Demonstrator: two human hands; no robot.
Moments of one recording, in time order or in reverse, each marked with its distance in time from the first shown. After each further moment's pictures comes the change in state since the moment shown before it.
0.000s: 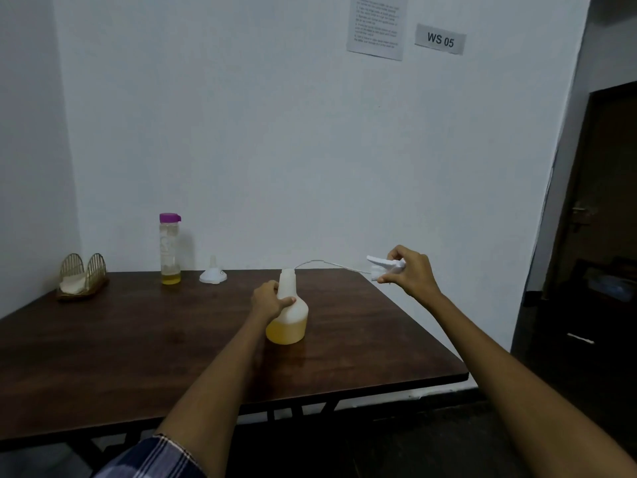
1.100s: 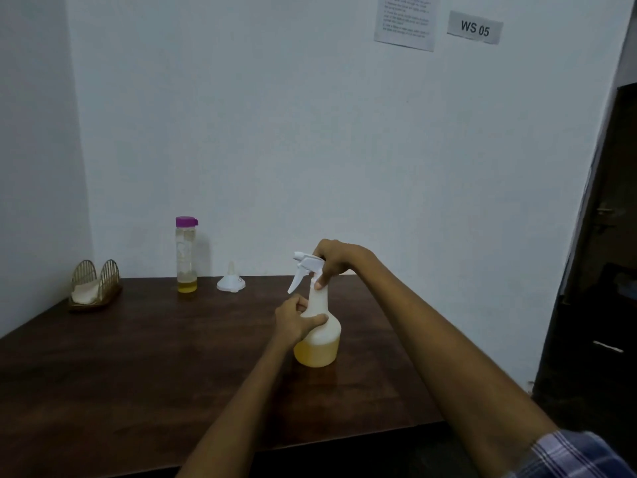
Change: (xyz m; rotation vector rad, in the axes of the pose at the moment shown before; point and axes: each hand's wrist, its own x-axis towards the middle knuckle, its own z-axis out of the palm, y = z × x) left_hand 0.019 -0.031 0.007 -0.314 -0.033 0.038; right_hand 0.082 -0.164 0.119 -0.336 -0.795 -0.026
